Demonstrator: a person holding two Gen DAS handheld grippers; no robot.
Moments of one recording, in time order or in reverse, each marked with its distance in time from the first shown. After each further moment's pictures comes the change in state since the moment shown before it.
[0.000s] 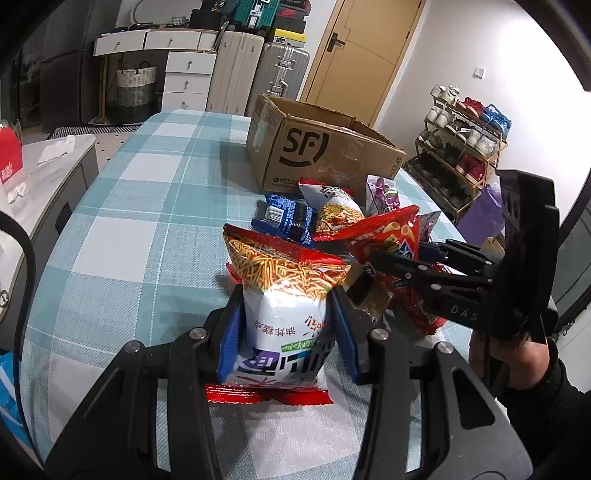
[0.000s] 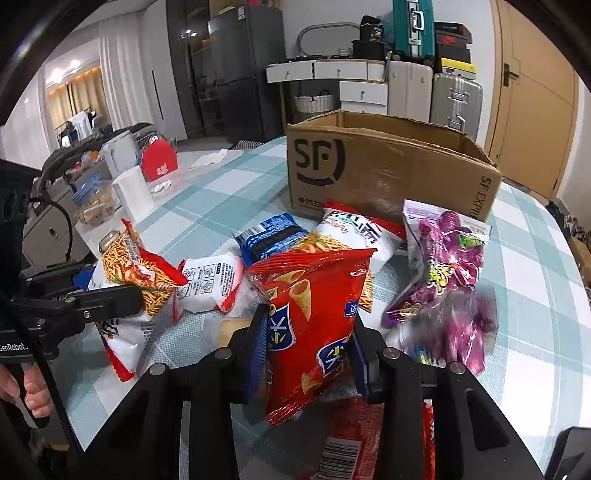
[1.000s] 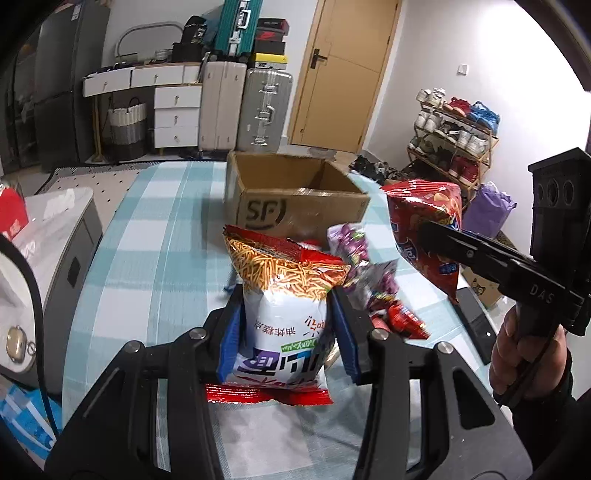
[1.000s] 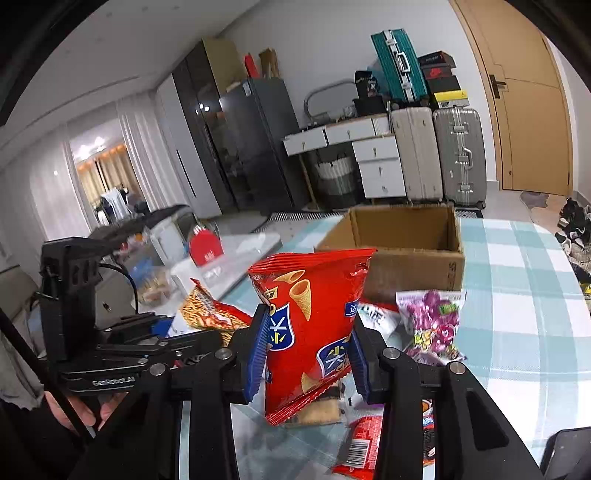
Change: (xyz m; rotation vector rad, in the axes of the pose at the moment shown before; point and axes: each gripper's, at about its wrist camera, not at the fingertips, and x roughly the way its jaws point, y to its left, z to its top) left arm -0.054 -0.062 0.058 0.104 -0.070 0.016; right arm -0.127 -0.025 0.036 0.135 -0.267 0.194
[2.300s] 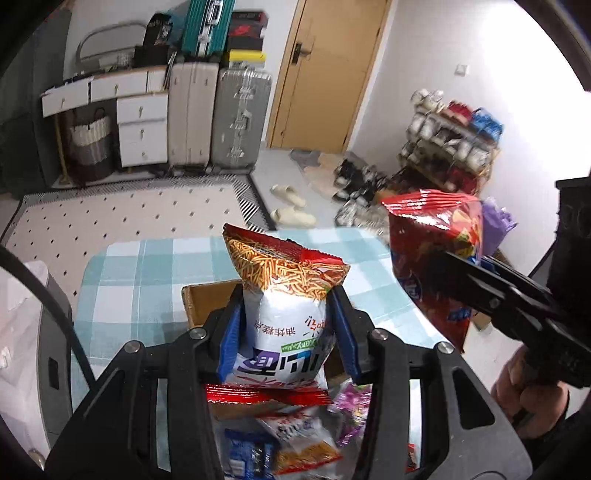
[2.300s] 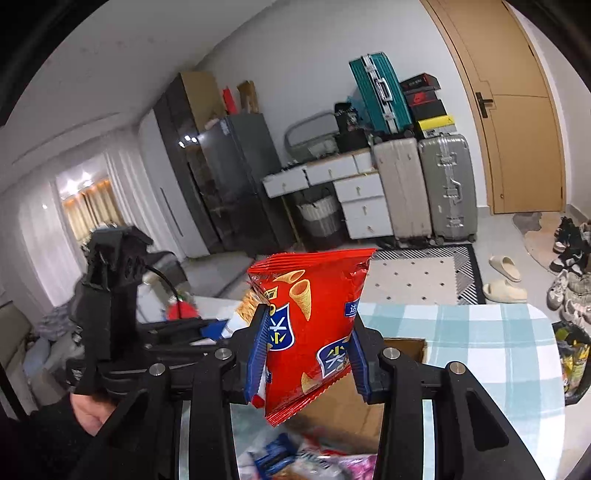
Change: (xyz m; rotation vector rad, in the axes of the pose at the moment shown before) left arm 0.137 -0.023 0.260 0.036 0.083 -0.046; right arm 0.047 -0.075 0.204 0.047 -0.076 -0.050
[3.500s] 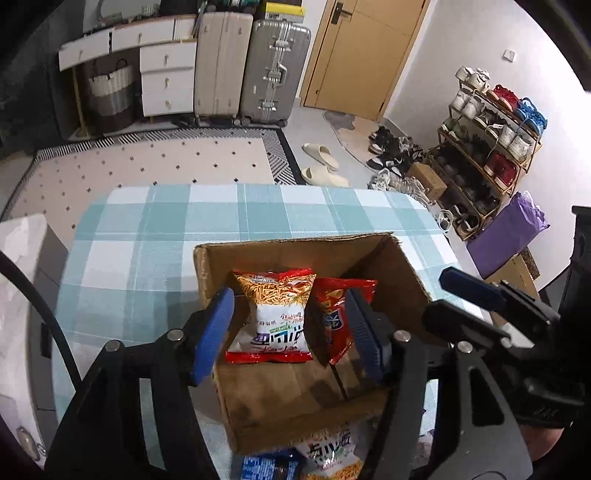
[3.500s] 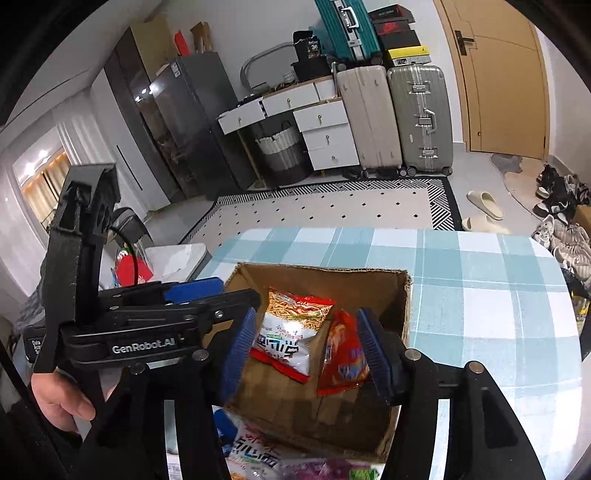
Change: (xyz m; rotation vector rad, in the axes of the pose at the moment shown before) left arm 0.114 0.061 -0.036 -0.083 0.131 0.083; right arm 0.114 -0.071 -0.061 0.071 0.239 -0.107
